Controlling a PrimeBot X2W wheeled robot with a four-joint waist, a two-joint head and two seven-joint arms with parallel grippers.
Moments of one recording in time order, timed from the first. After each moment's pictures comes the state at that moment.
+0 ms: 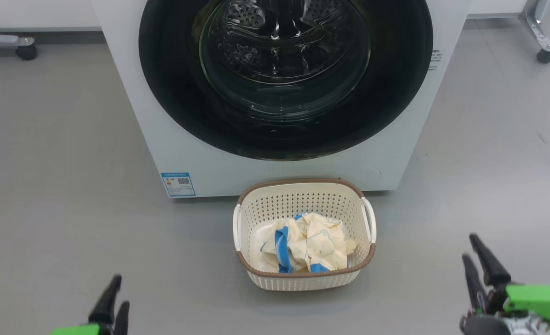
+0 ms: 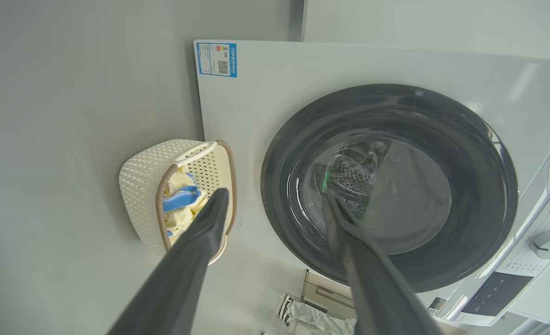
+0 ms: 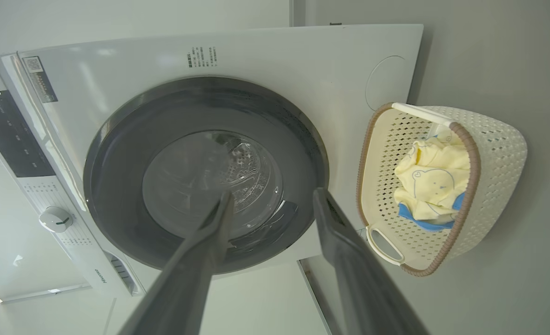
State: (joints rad) left arm -0.02 0.03 0.07 0.34 -1.62 -0.12 0.11; right arm -0.01 -0.02 -0.12 0.34 1.61 0.13 0.11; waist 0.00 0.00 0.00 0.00
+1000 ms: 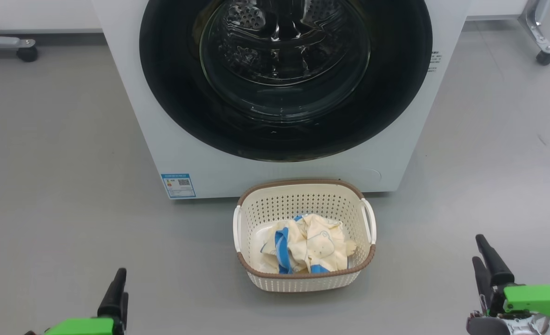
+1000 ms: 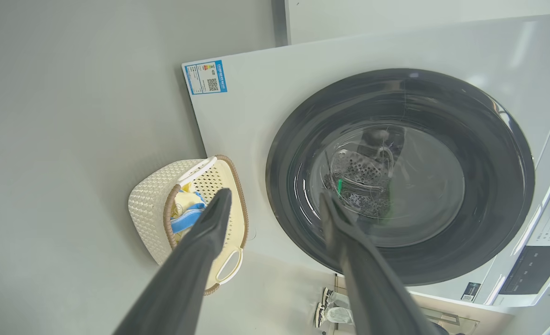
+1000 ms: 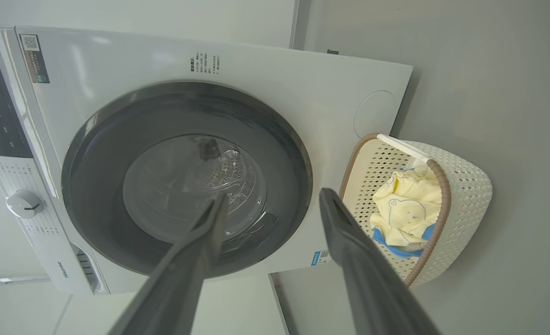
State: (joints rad) left arm -0.02 0.03 0.02 0.31 -1.49 -0.12 0.03; right arm 0.01 -0.04 -0.11 0.33 1.49 0.13 0.04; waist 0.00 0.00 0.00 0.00
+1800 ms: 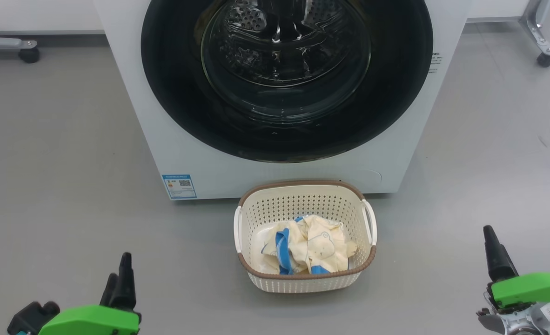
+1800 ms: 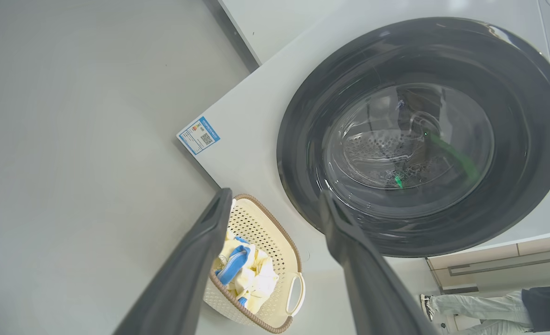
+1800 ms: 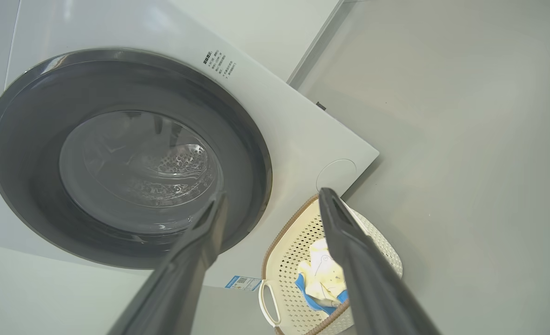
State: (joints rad) left arm -0.02 0.03 -0.01 0.25 -1.03 -0.12 -0.04; right arm -0.01 -0.06 -0.12 0.34 1.04 0.13 -0.04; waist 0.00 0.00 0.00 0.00
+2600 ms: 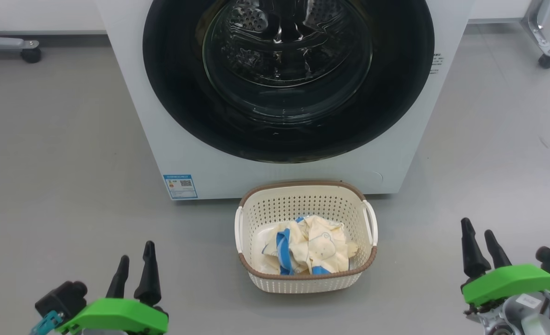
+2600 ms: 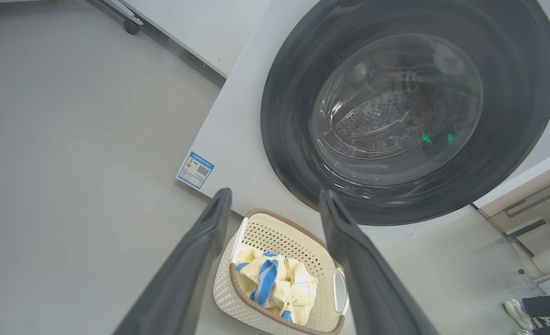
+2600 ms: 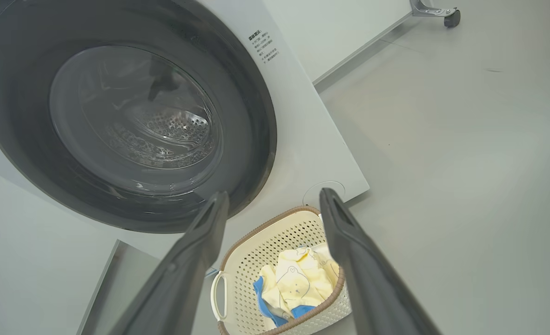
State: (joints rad) left arm -0.04 0.03 -0.10 0.24 -0.70 -0.12 -0.11; right arm -0.03 -0.06 -0.05 0.32 0.70 0.13 -0.11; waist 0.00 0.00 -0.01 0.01
